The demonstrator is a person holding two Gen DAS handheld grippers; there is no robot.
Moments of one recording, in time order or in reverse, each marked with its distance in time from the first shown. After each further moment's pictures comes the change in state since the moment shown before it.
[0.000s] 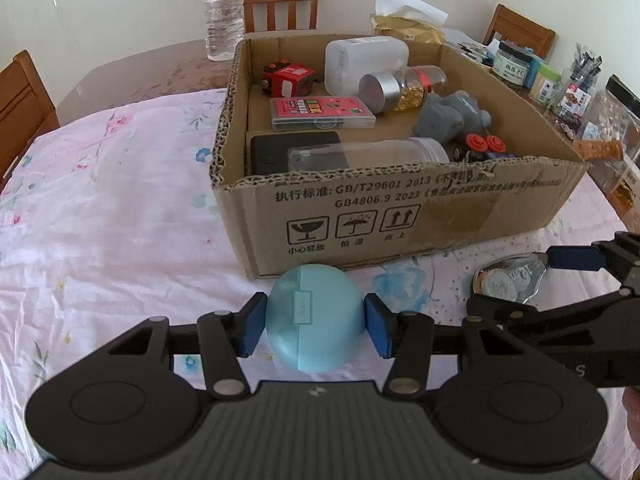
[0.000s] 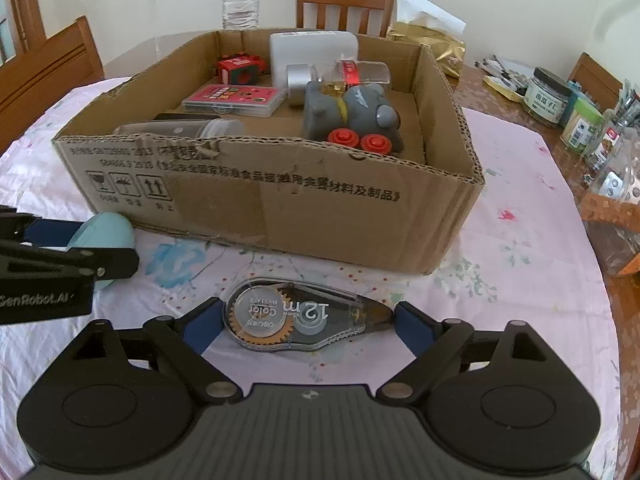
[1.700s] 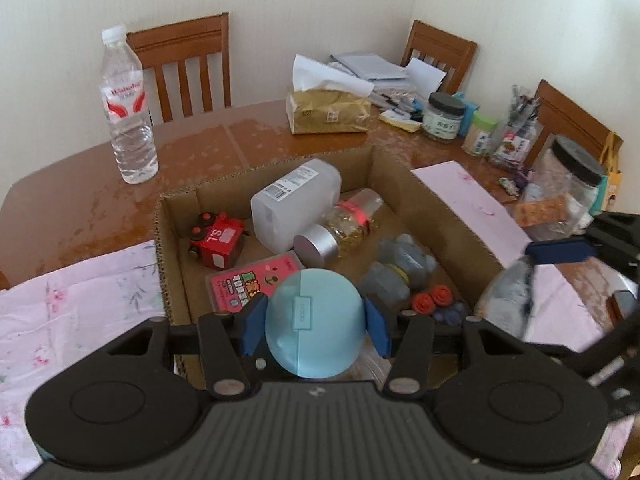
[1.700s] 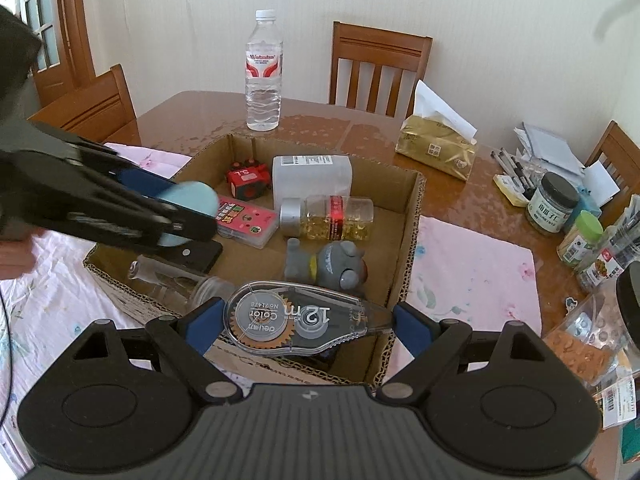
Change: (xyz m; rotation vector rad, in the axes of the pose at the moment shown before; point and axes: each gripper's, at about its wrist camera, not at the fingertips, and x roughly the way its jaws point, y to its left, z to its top) left arm -0.001 -0.007 0.130 0.194 -0.073 -0.198; right arm -0.055 -0.040 0.091 -0.123 -0.108 0.082
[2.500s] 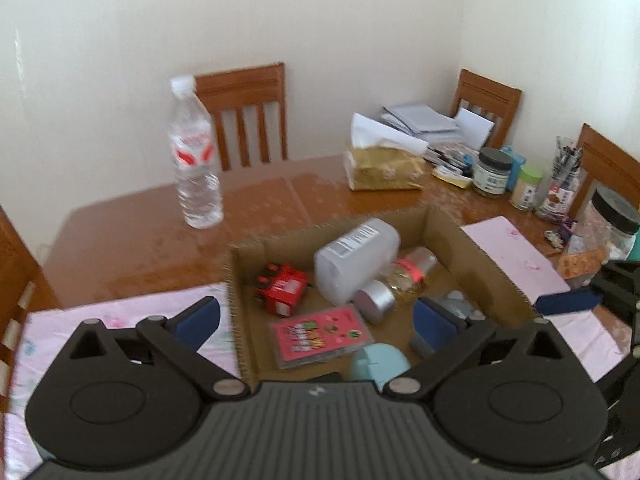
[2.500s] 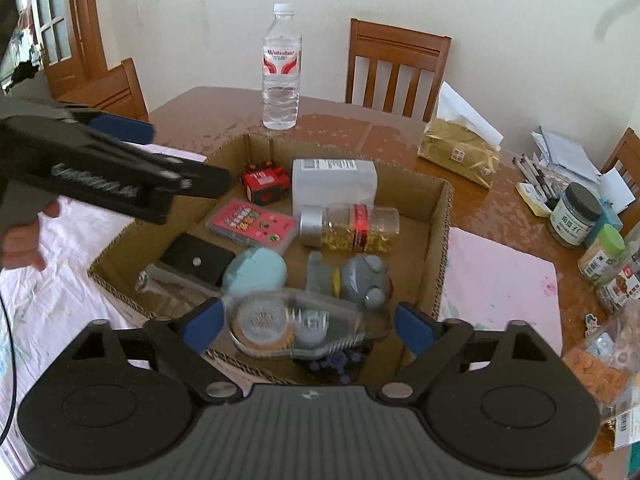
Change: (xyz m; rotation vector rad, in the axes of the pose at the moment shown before) left arm -0.037 0.011 0.003 -0.038 -0.167 0.183; right arm 0.019 0.011 0.013 -0.015 0.010 0.042
